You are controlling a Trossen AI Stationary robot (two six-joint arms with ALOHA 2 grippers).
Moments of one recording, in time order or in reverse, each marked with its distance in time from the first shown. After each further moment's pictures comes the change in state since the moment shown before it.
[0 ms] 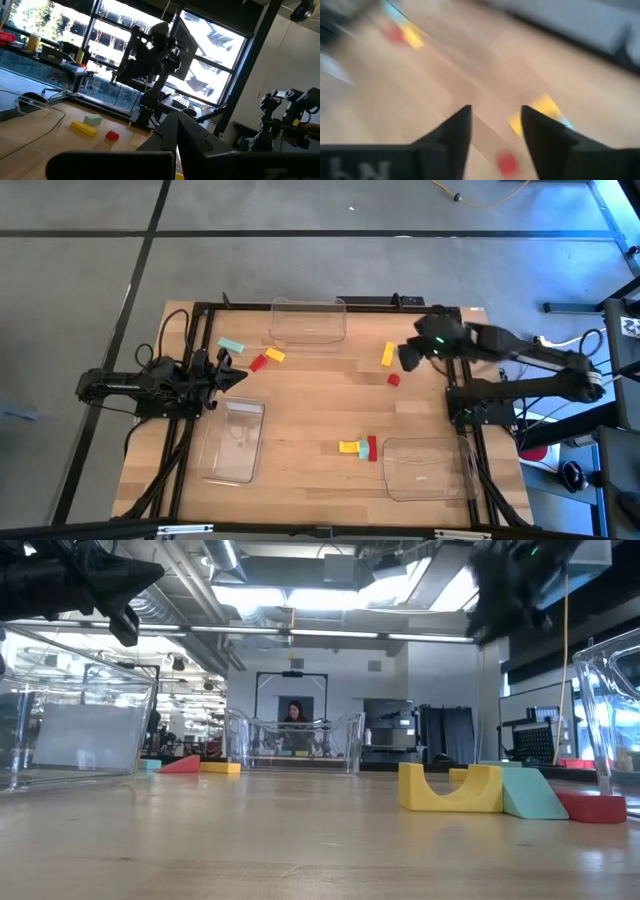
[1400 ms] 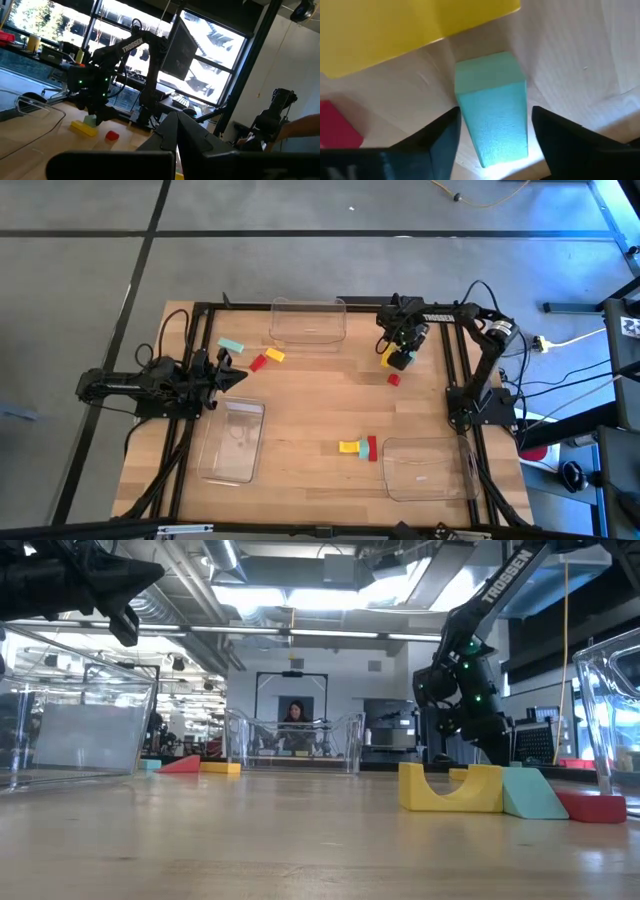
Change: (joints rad) left arm 0.000 0.000 0.000 0.000 0.000 0.000; right arm -0.411 0.870 0.103 -0.133 -0.093 -0.636
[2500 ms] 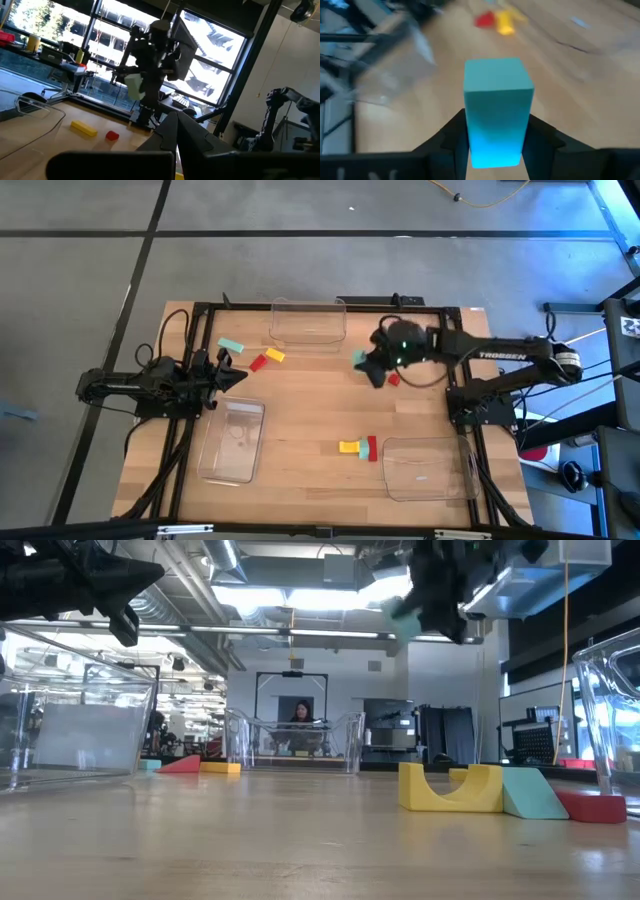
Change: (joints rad) left arm 0.000 0.000 0.000 0.000 0.000 0.000; right arm 0.560 -0.589 -0.074 0.632 -0.214 0.573
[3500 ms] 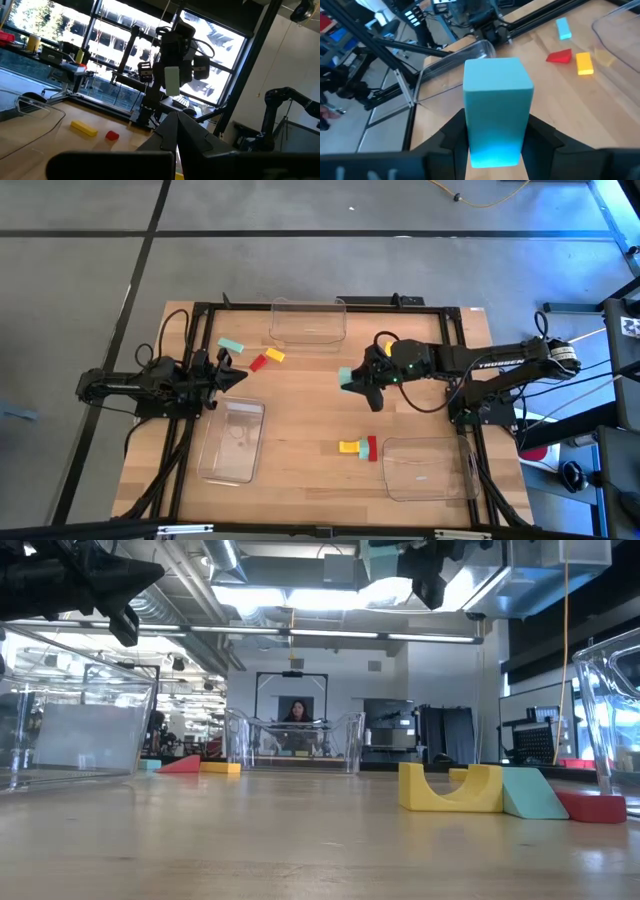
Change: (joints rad) left arm 0.000 0.000 0.000 0.000 0.000 0.000; right arm 0.195 0.021 0.000 0.261 0.022 -0.025
